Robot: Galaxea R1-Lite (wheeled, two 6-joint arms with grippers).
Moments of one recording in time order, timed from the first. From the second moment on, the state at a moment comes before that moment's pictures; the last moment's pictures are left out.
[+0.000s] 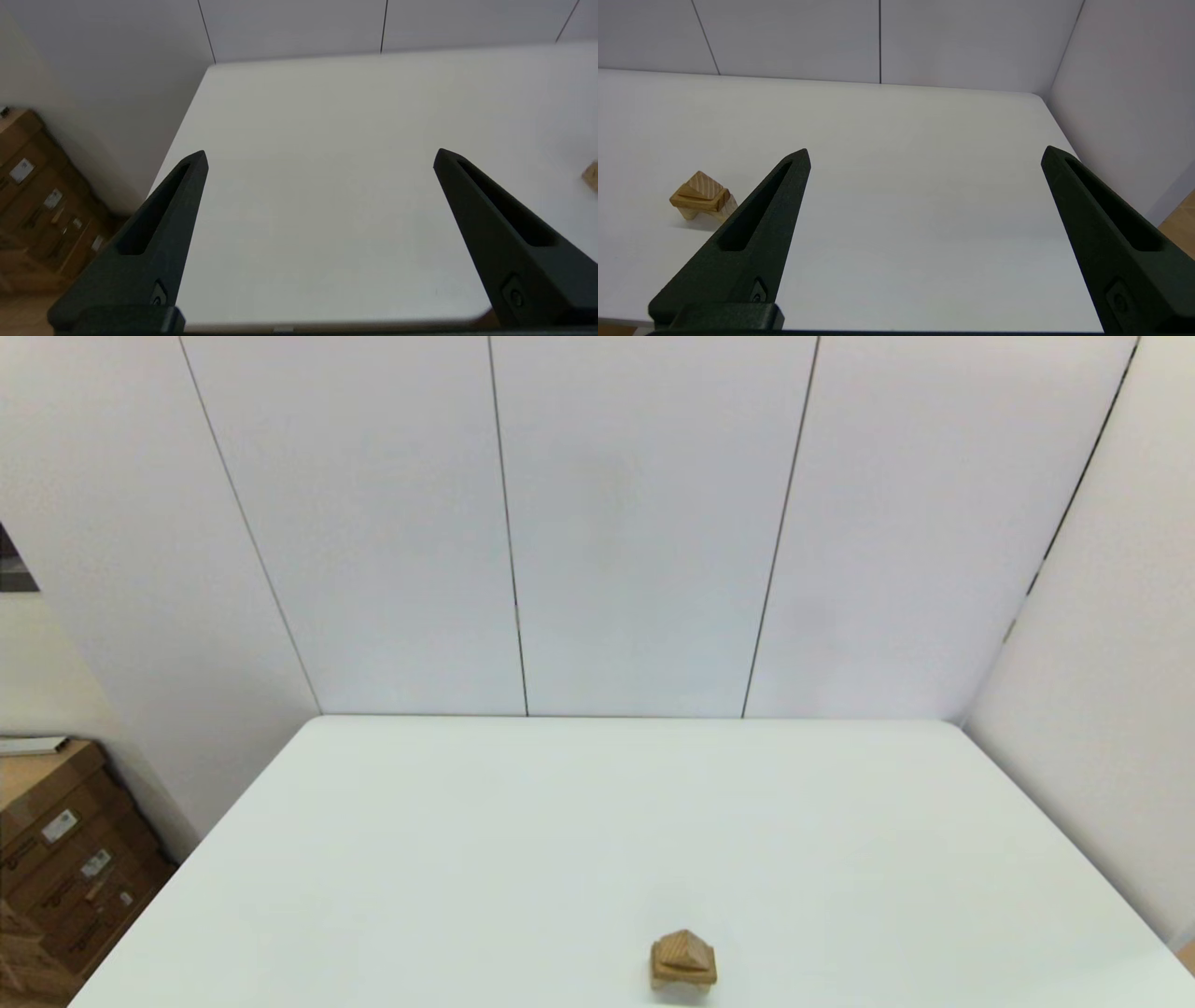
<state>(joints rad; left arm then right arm) -0.01 0.00 -0.08 0.15 0.00 0.02 0.00 0.00 0.00 0.00 0.03 -0.03</state>
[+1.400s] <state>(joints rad) -0.01 0.00 -0.03 0.07 0.00 0.00 0.00 0.00 0.00 0.00 0.01 -0.01</state>
